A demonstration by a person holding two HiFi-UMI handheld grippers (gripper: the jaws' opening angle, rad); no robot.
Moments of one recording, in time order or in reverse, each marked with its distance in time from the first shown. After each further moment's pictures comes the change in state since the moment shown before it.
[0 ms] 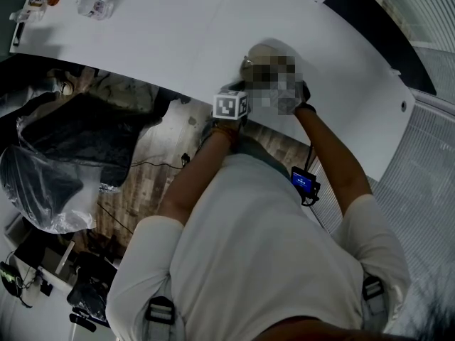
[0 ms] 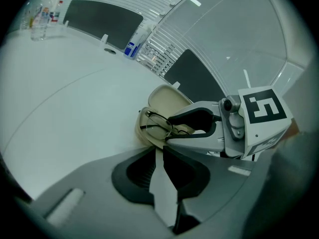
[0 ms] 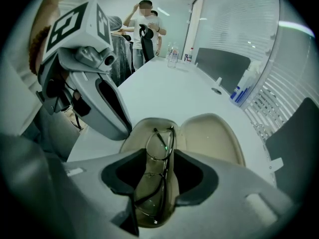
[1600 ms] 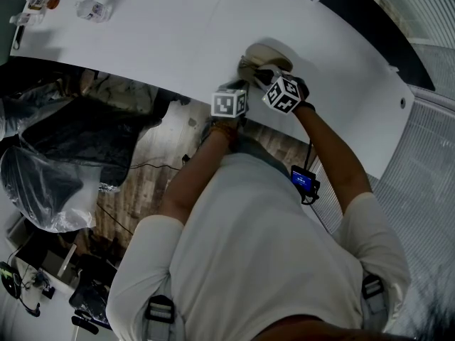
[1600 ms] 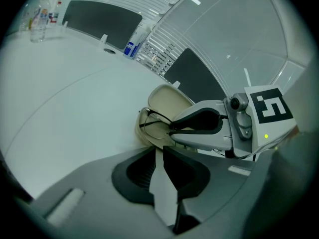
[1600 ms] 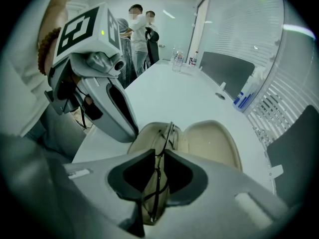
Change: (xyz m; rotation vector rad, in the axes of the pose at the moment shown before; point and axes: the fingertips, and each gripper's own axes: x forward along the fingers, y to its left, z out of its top) left arm -0.001 0.001 0.000 0.010 0.009 0.011; right arm -0.008 0.008 0.007 -0.046 -0.028 0.027
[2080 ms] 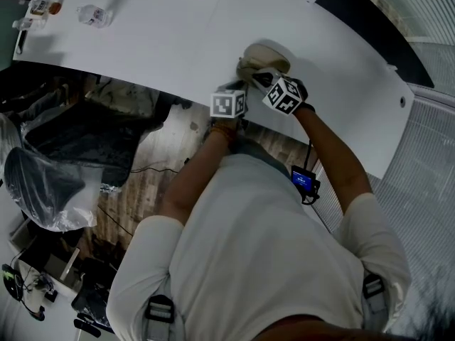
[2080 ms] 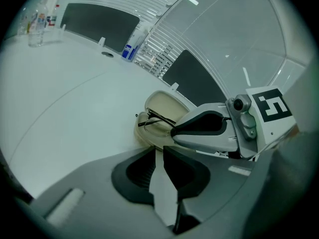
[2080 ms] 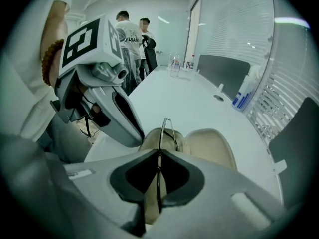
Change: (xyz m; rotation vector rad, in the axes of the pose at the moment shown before) left arm -0.005 -0.005 0.010 0.019 -0.012 -0.003; right arm -0.014 0.003 0.012 0.054 -0.057 0.032
